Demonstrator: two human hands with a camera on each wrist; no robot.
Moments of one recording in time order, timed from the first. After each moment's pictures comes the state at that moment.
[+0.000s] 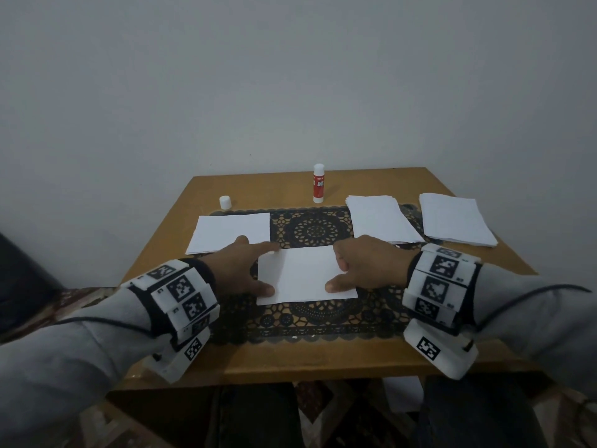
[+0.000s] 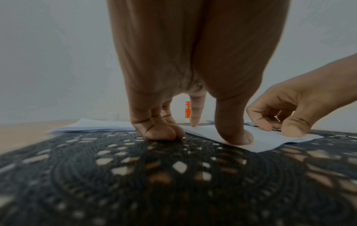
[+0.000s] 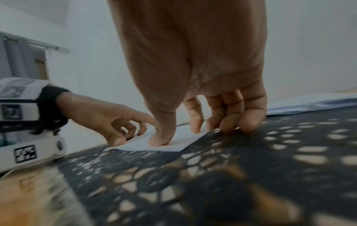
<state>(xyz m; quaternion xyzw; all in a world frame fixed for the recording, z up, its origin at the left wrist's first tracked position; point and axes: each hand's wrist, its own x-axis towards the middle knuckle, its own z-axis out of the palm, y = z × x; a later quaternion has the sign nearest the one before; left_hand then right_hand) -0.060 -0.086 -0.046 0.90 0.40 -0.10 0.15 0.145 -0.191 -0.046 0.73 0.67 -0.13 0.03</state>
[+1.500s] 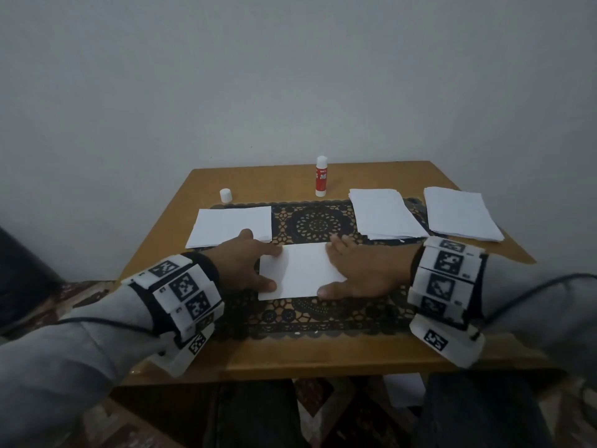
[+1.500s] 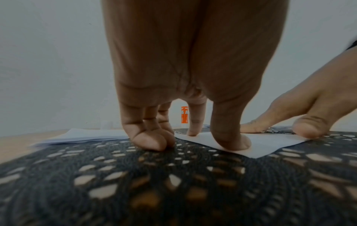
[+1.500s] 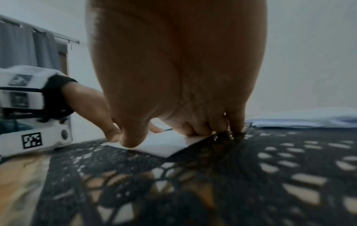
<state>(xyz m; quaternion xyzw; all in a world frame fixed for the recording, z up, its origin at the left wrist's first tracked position) -0.058 -0.088 -0.045 0.91 0.39 -0.12 0.13 0.129 -0.196 -0.043 0.67 0.68 -0.18 0.21</state>
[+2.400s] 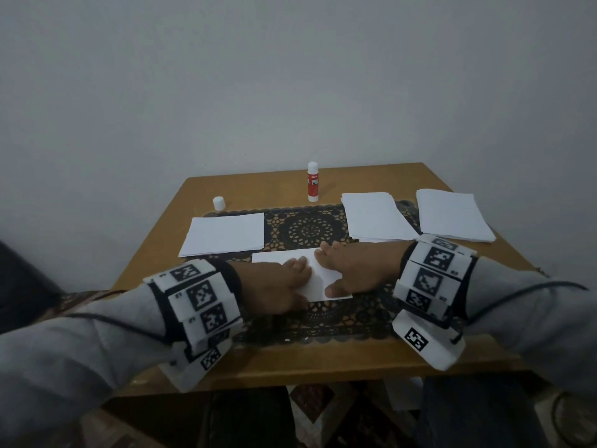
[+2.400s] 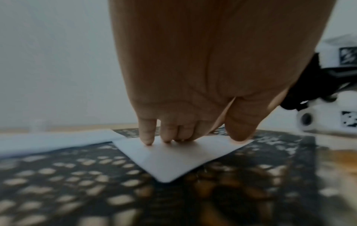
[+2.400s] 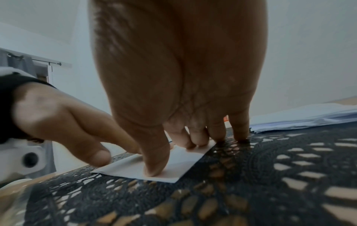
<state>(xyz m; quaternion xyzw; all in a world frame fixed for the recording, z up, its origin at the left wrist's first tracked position) -0.017 -0.136 -0.028 0.91 0.29 -0.29 0.10 0.143 -0.185 -0.040 0.67 0.69 -0.16 0.20</state>
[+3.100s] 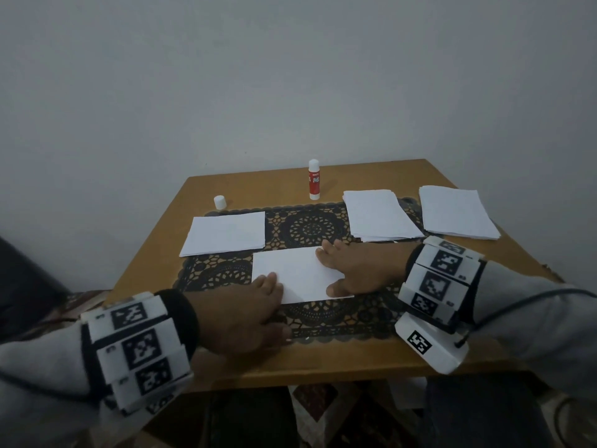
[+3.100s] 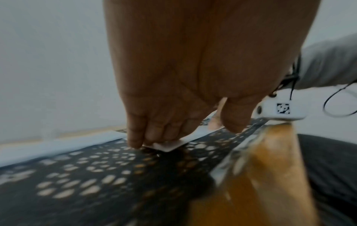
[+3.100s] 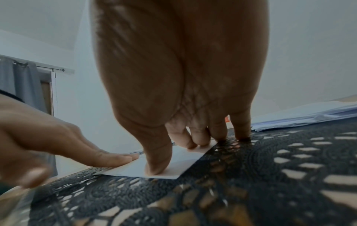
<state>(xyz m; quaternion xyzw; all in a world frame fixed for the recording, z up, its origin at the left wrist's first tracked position) -0.061 -0.154 -0.027 0.90 0.30 -0.32 0.07 0.146 -0.189 -0.043 0.67 0.70 -0.17 0.18</state>
